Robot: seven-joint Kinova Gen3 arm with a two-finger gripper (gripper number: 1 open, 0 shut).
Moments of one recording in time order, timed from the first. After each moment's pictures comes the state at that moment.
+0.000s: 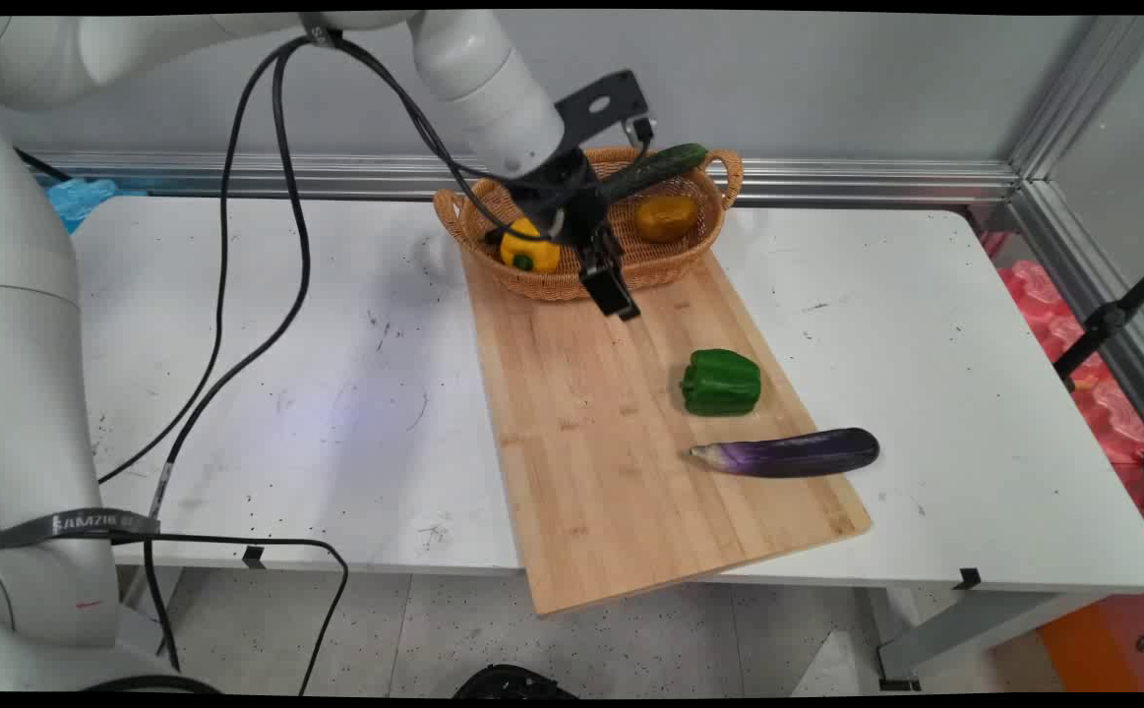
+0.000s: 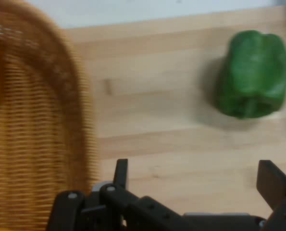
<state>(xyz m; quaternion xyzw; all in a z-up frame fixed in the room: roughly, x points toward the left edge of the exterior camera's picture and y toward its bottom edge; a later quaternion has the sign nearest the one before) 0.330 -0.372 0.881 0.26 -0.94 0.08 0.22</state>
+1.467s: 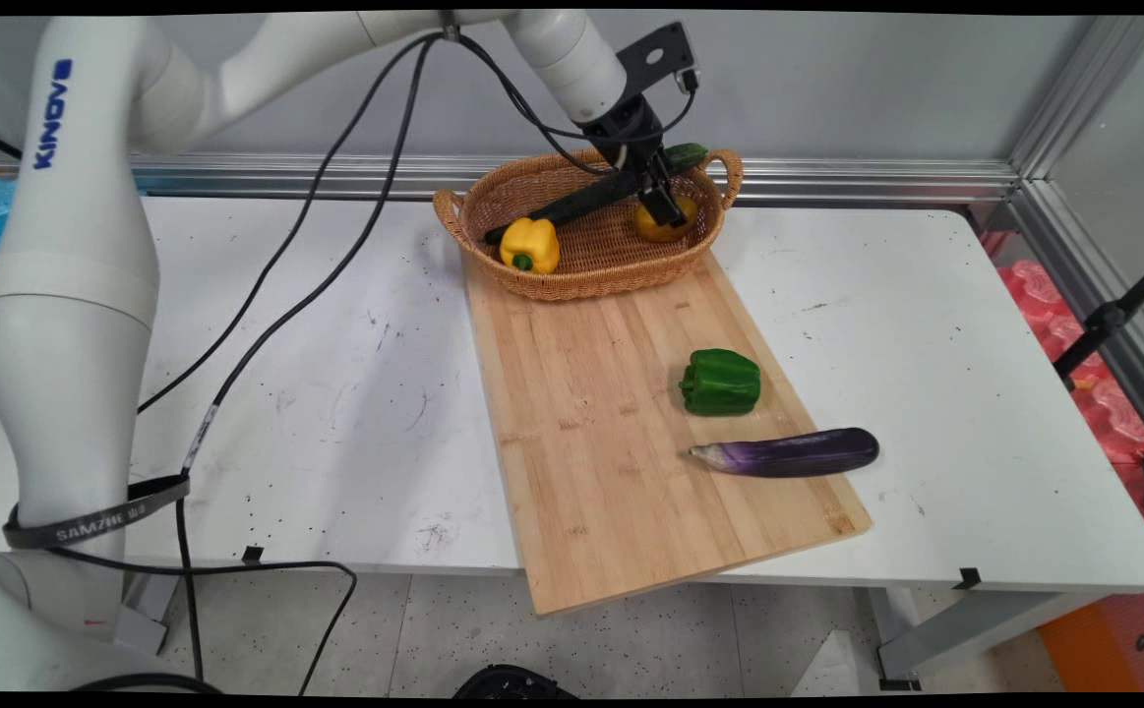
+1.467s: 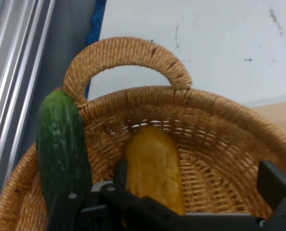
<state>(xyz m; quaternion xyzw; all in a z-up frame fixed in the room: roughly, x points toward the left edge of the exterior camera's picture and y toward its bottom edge) 0.336 -0.533 0.839 0.22 -0.93 0.17 0.25</state>
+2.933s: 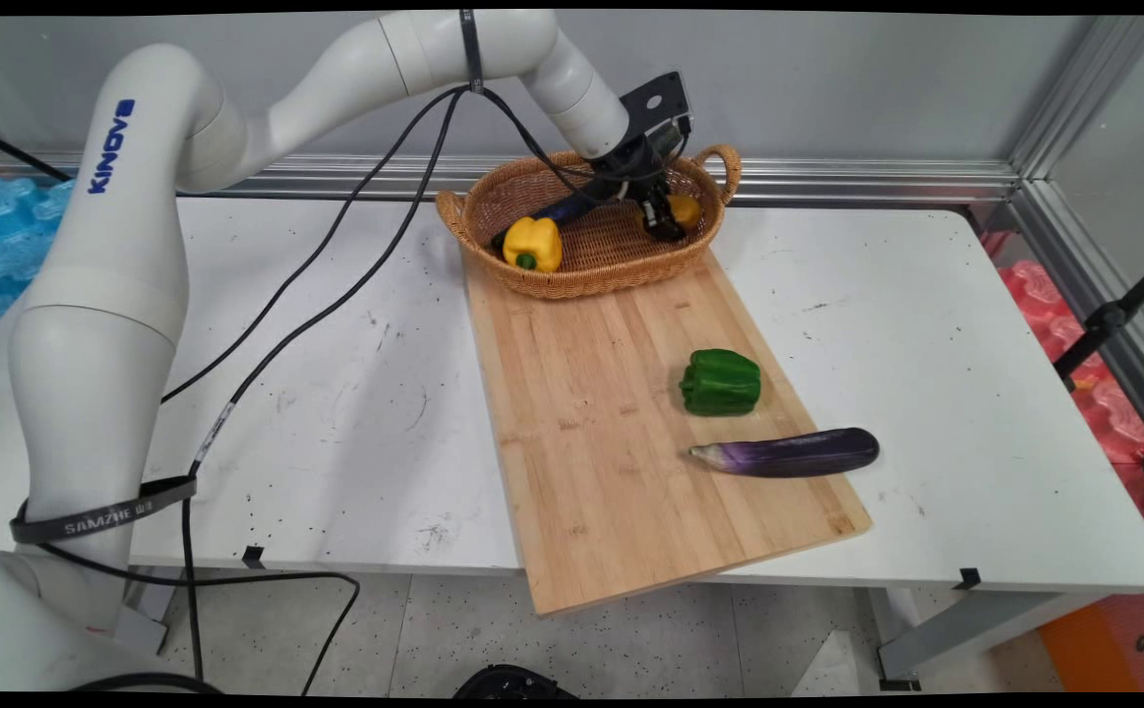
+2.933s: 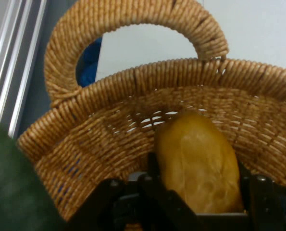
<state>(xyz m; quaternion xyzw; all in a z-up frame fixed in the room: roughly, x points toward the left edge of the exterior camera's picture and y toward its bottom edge) 0.343 -0.572 0.772 0.20 -0.93 0.17 0.26</state>
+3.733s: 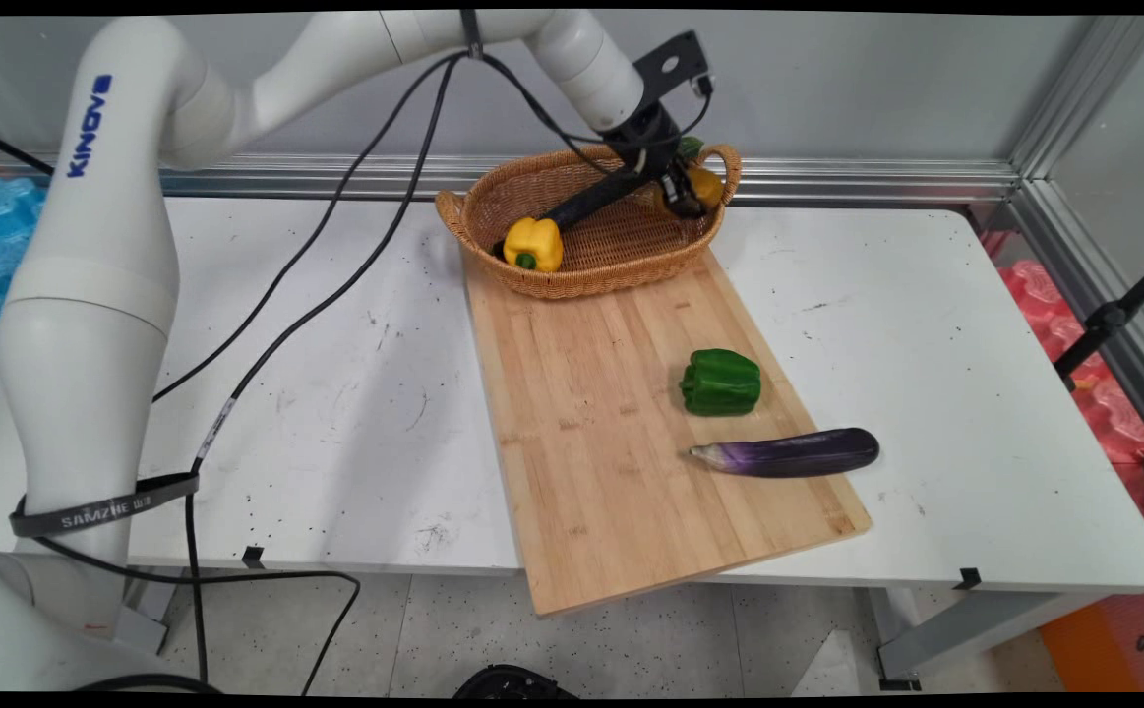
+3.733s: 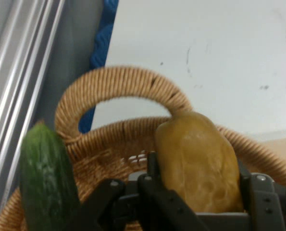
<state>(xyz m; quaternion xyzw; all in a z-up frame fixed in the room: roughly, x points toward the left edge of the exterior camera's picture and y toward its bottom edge) 0.324 -0.553 0.827 0.22 -0.92 0.17 0.28</state>
